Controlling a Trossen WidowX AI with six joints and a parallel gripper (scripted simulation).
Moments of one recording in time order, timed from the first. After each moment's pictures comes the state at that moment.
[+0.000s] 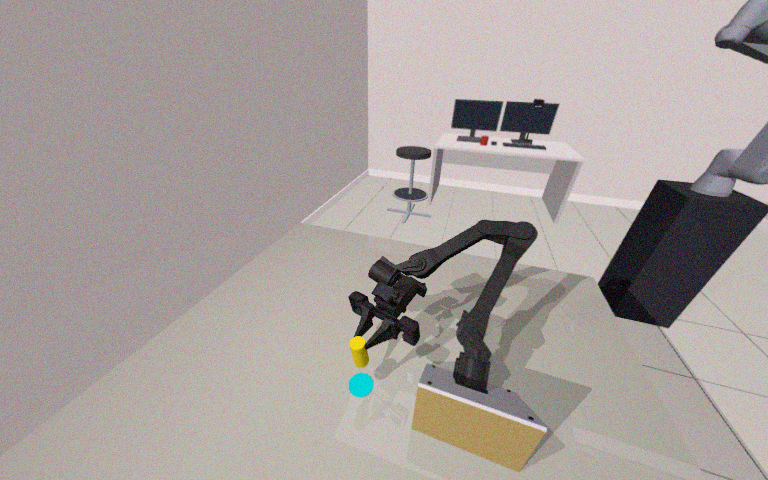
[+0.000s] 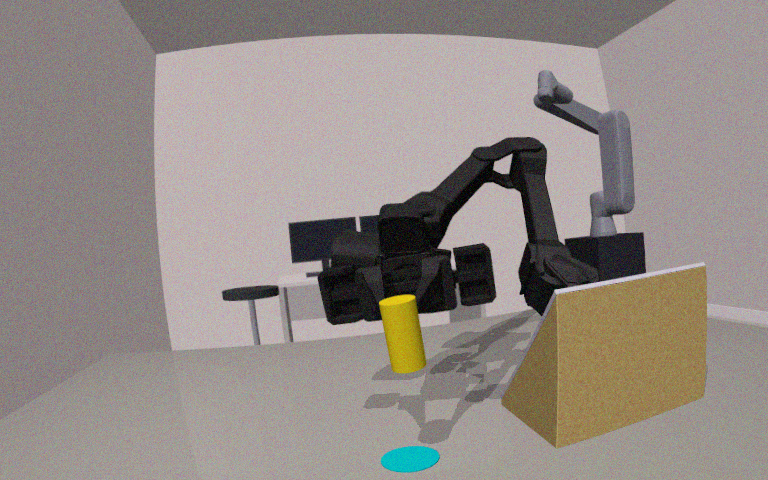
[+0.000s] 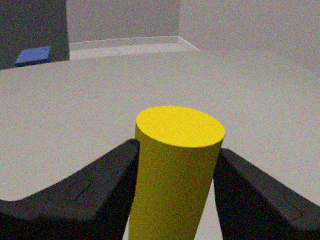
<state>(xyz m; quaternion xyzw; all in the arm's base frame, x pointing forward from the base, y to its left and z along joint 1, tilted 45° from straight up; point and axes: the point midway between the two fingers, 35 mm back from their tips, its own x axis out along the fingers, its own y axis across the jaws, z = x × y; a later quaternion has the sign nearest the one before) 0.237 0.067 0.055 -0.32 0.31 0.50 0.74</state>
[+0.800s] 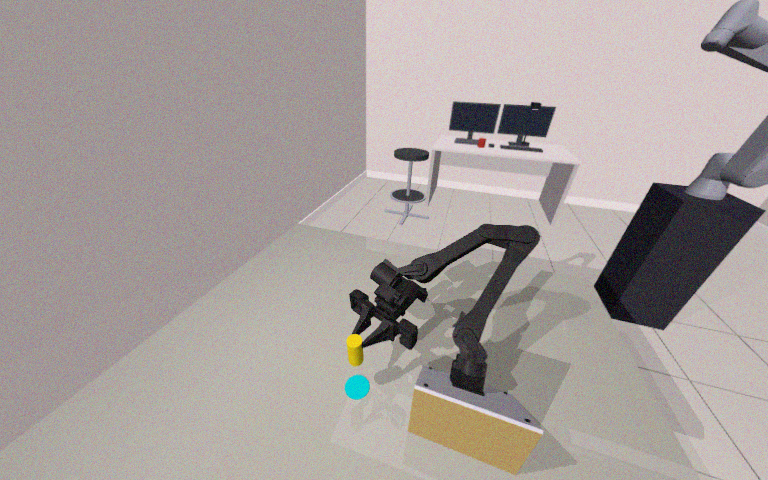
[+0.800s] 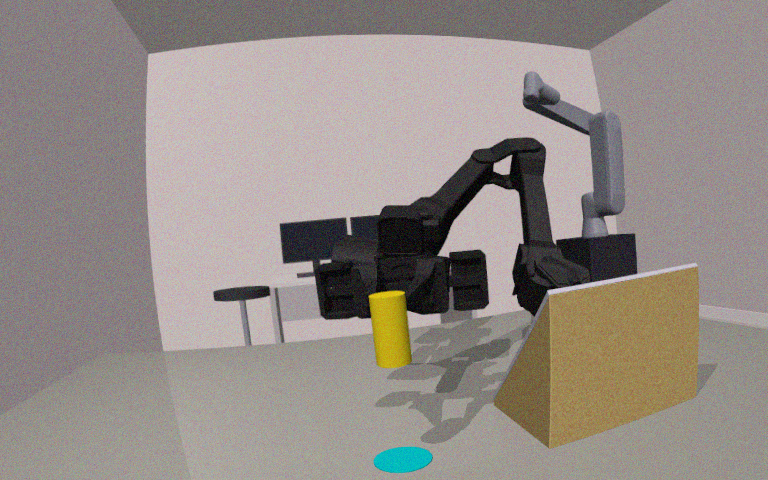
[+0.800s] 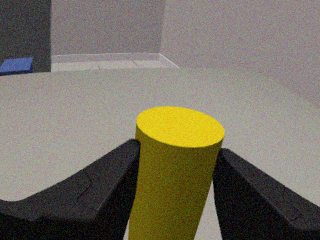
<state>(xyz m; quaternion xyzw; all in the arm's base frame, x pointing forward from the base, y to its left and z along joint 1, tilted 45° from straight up) 0.236 0.065 0.061 -0.34 0.25 0.50 0.76</state>
